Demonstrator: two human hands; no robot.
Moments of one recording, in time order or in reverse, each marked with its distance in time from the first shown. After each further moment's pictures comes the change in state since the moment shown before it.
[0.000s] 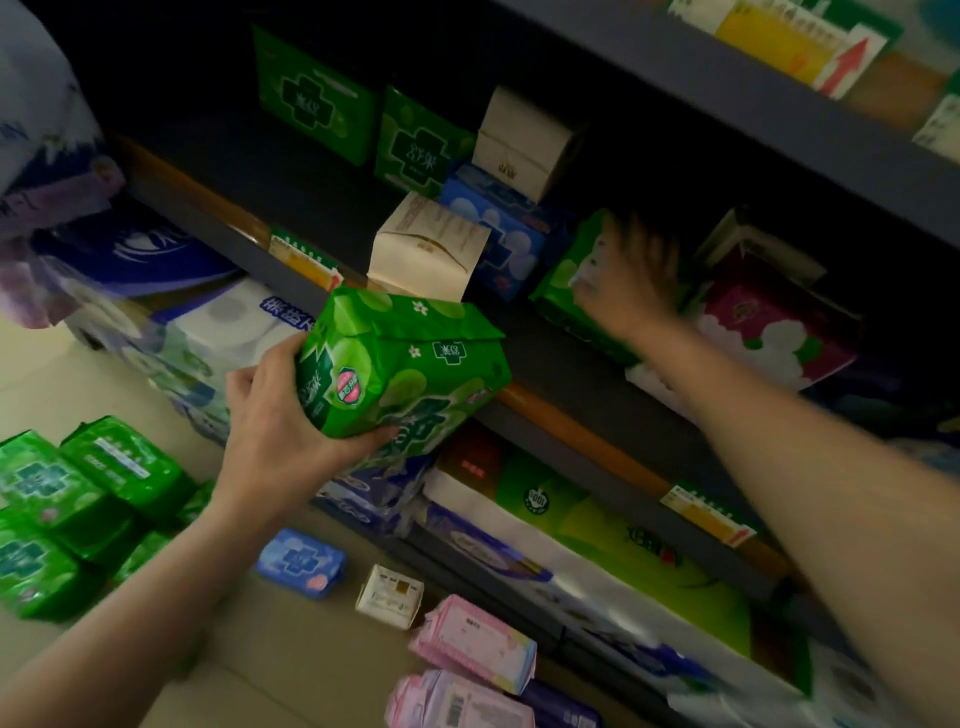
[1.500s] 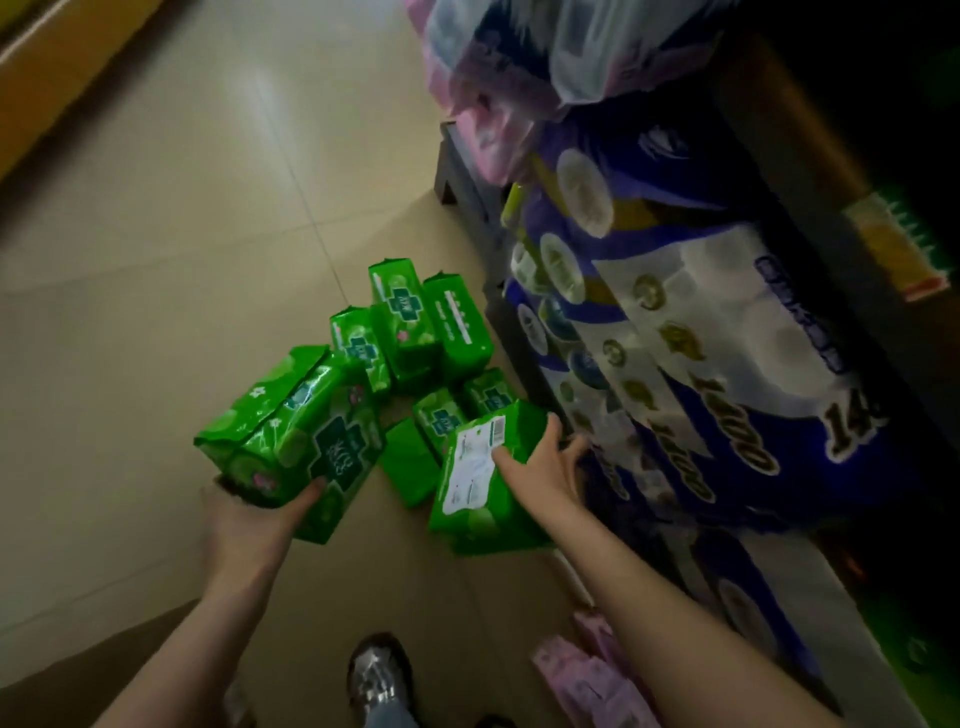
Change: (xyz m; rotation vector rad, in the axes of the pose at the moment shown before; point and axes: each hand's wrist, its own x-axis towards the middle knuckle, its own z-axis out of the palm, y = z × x) left_hand -0.182 -0.301 -0.174 -0.118 0.657 -1.083; right_hand -0.238 -0.398 0.166 0.460 -0.927 -0.090
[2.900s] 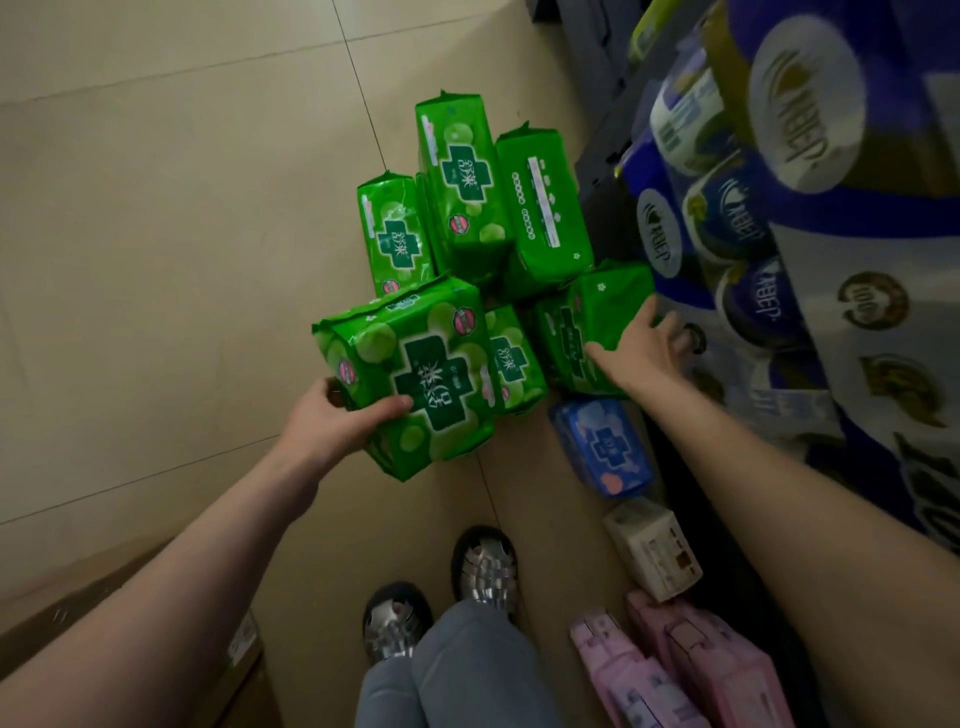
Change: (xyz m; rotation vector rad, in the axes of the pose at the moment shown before) left_hand 0.111 -0.060 0.101 -0.067 -0.443 -0.333; right_hand 0.225 0.013 0.056 -0.429 0.053 -0.057
